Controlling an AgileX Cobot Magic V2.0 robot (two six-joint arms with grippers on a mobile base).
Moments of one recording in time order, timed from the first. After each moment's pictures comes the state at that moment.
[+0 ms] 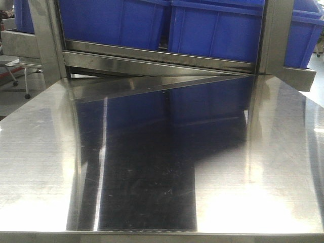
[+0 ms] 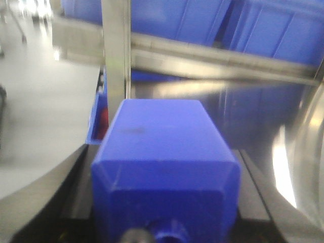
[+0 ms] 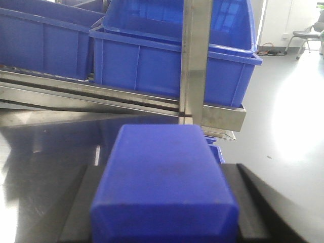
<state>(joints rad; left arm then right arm) 0.00 0.27 -0.41 -0.42 0.41 0.31 0.05 0.21 -0.29 0.00 0.18 0.04</state>
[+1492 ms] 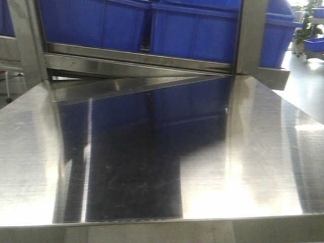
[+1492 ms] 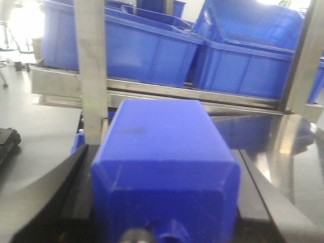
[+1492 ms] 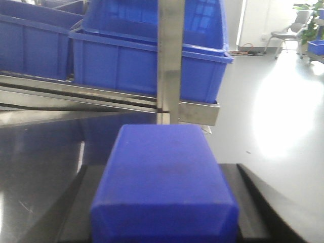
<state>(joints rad) 0.00 0.17 -0.41 -0.42 0.41 0.31 0.05 0.21 -0.29 0.00 0.18 0.04</state>
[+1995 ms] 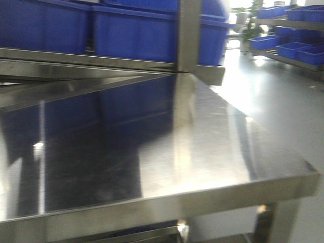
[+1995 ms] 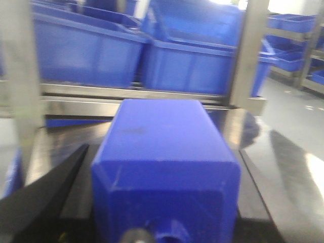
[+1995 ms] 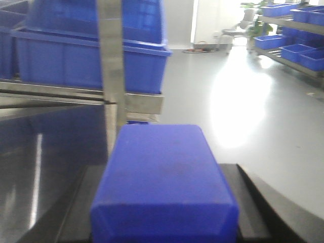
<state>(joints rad) 0.00 0.16 -0.41 -0.42 0.41 0.31 0.05 0.21 -0.29 0.00 0.18 0.04</state>
